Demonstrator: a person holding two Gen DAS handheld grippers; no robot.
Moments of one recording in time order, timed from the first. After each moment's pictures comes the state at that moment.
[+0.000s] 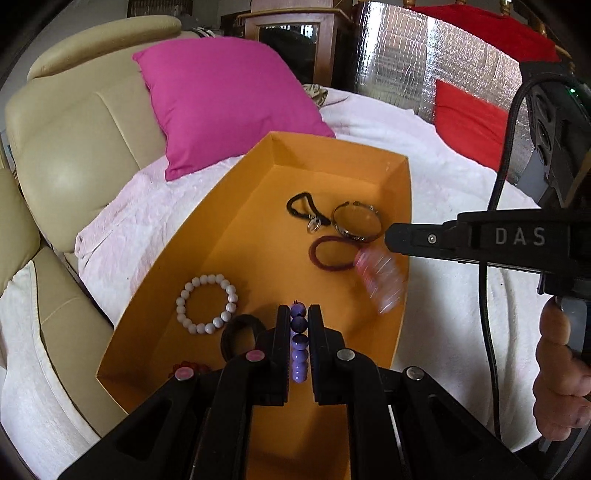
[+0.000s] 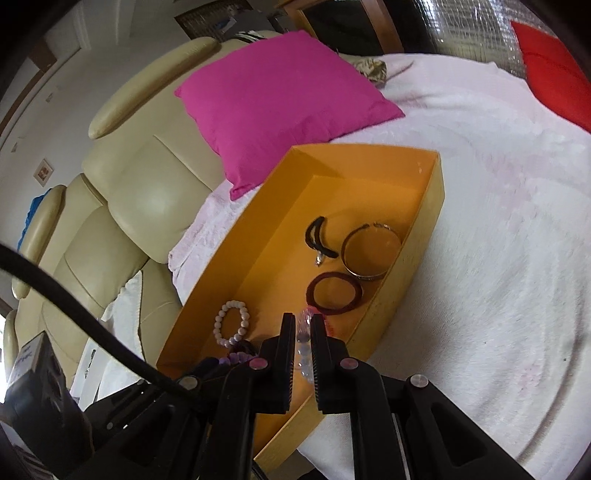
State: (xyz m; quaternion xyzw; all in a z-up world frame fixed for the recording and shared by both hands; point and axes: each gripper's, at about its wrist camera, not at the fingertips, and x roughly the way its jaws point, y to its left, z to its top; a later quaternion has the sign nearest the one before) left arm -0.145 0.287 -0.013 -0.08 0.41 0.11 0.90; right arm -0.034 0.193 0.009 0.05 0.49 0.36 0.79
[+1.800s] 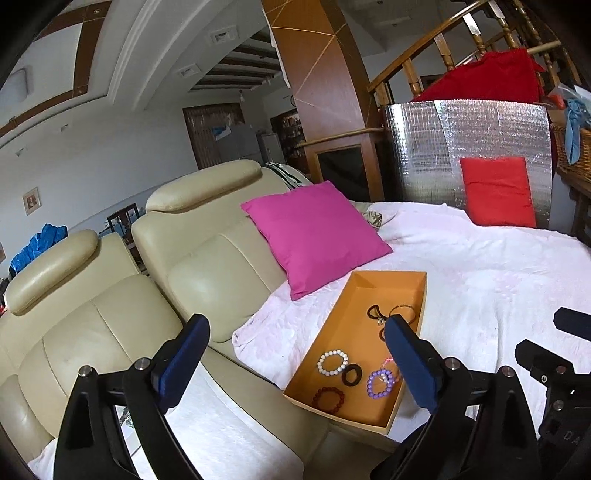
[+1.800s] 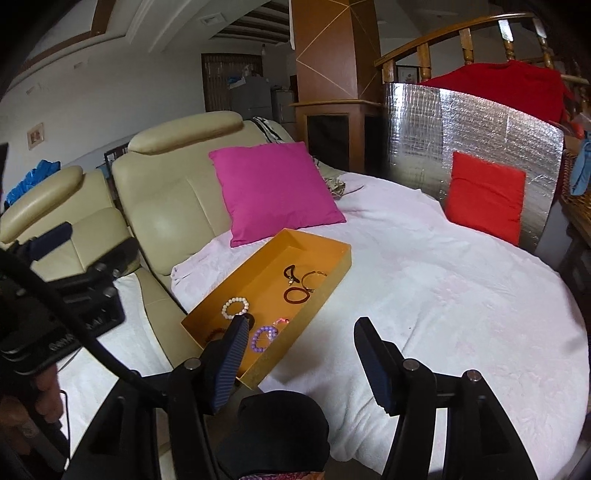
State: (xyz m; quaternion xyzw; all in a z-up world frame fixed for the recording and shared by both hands) left arm -0.320 0.233 0.188 0.06 0.23 0.26 0.94; right arm -0.273 0.089 0.170 -0.05 0.30 0.26 0.92
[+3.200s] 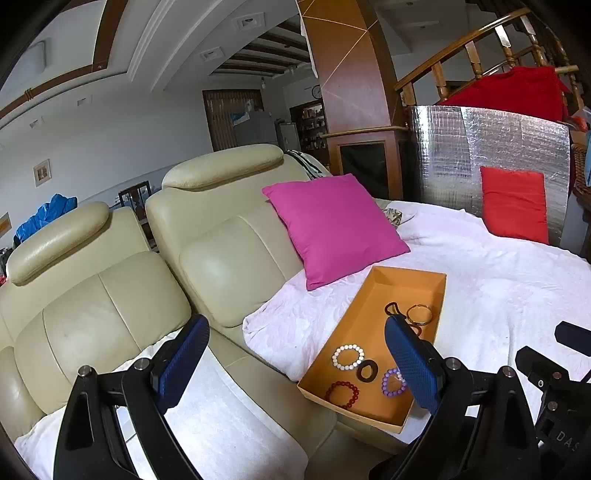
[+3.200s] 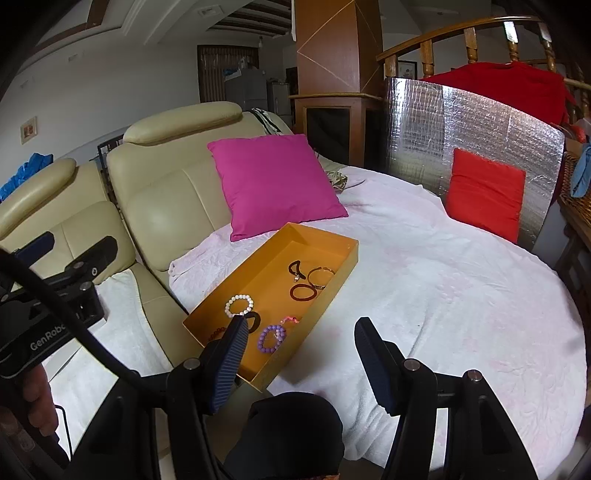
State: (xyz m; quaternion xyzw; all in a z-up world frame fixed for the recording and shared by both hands) left arm -0.332 0.275 0.181 0.02 0.24 0.28 0.93; right arm -0.276 0.122 0.170 -0.07 0.32 0.25 0.91
